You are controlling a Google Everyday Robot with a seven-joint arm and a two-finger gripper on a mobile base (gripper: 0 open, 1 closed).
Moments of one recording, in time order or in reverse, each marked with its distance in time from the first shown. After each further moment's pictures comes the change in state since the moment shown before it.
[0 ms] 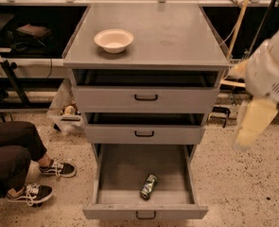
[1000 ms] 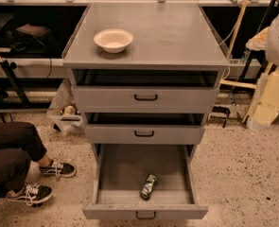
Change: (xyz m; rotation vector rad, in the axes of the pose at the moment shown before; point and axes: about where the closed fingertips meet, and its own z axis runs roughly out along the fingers) arm -0.004 -0.010 -0.062 0.069 0.028 0.036
